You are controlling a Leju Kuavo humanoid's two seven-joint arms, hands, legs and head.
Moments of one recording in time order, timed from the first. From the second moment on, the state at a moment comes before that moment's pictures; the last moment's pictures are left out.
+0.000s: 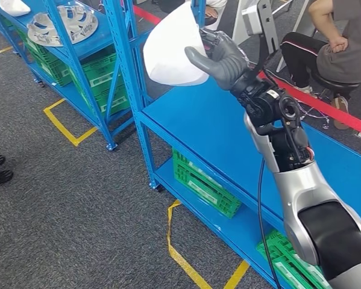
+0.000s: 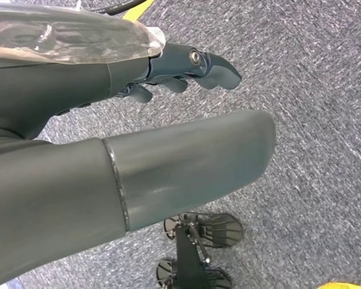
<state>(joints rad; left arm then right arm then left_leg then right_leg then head) -0.22 0.07 1.43 -0.16 -1.31 -0.10 -0.28 -0.82 -0.14 0.29 -1.35 -0.43 0.28 0.20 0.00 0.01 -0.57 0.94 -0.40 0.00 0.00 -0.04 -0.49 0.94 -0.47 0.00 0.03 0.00</state>
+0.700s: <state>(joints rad) -0.23 0.07 1.43 -0.16 -1.32 -0.14 -0.28 -0.74 -0.16 0.31 -1.64 -0.52 0.21 0.25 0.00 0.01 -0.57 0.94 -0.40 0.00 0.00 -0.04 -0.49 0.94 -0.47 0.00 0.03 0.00</state>
